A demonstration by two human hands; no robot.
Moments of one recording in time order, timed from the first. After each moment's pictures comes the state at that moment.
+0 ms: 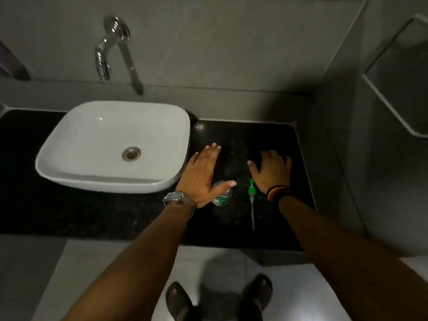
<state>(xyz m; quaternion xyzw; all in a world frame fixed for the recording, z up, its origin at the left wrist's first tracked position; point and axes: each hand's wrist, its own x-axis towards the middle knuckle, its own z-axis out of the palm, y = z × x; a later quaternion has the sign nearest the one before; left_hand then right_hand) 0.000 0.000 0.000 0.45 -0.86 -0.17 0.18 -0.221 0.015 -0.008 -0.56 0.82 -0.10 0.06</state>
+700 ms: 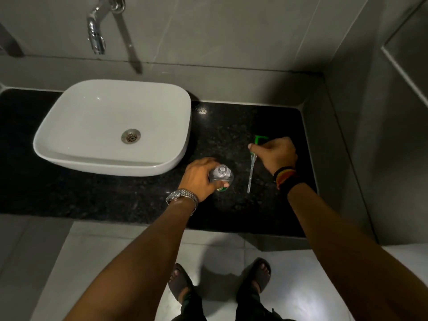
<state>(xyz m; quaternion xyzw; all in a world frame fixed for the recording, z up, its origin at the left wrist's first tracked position) 0.003 0.010 -0.047 0.51 -0.80 -0.27 0.18 -0.227 0.011 -0.001 -0.41 0.83 -0.31 0.23</state>
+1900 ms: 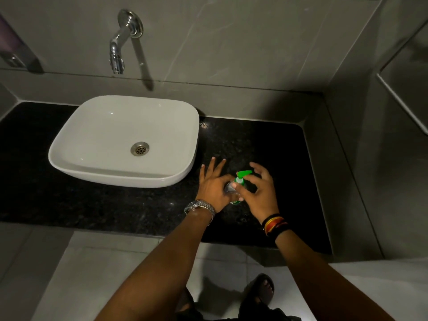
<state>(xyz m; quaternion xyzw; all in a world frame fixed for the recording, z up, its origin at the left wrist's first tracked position) -0.016 0.007 -0.066 0.49 -0.82 -0.22 0.21 -0.168 0.063 -0.033 -0.55 0.70 -0.38 0.25</state>
